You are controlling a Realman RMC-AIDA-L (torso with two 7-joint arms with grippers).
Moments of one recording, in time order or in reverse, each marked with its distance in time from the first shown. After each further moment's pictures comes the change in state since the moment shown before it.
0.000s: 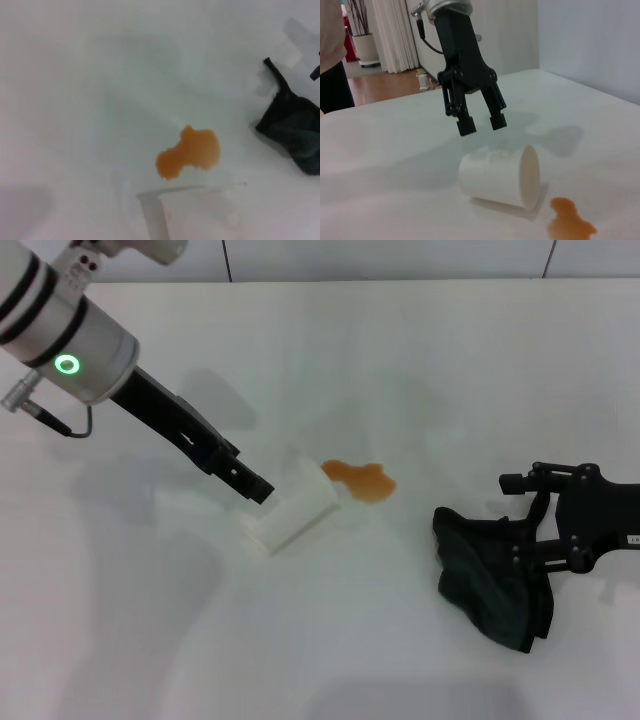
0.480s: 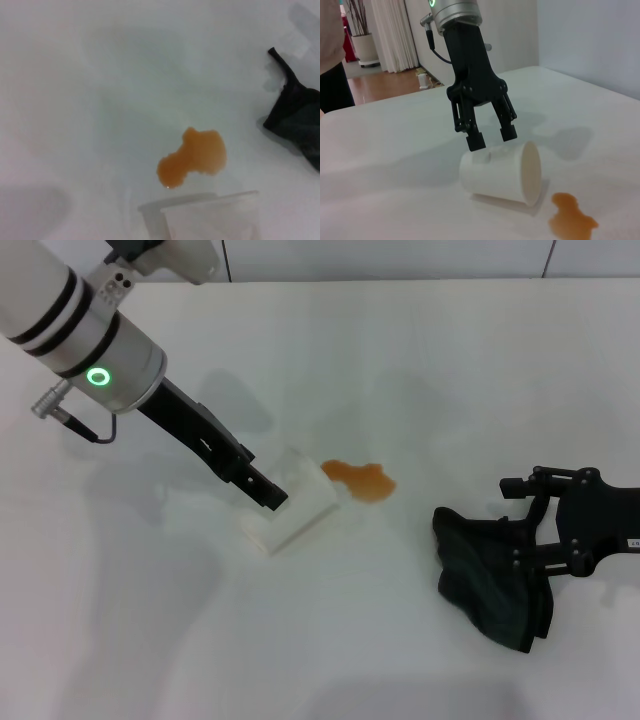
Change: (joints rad) left arm 0.003 0.000 0.000 0.107 0.019 -0.105 -0.001; right arm -0.002 0.000 0.000 0.008 -0.004 0.000 0.000
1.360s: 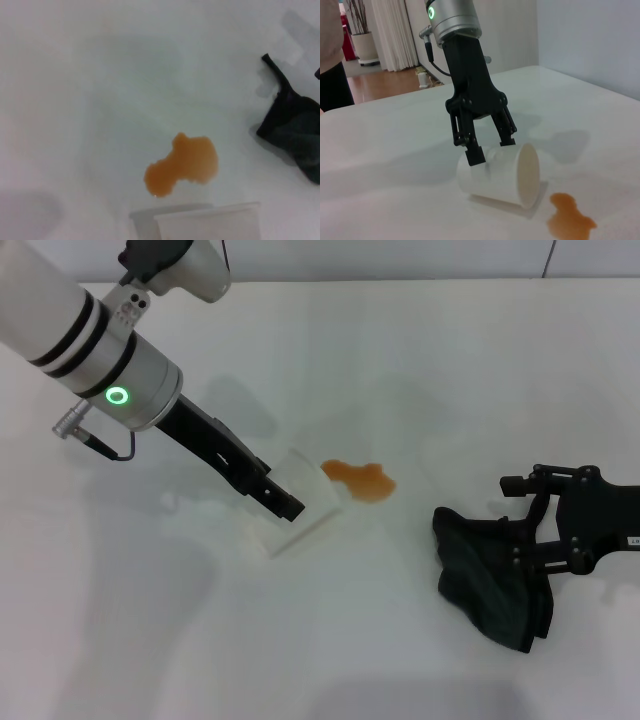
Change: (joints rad) left arm 0.031 -0.003 -0.002 0.062 -0.031 -0.041 -0.018; right arm 0.006 0.000 0.005 0.000 -0.006 0.000 0.000
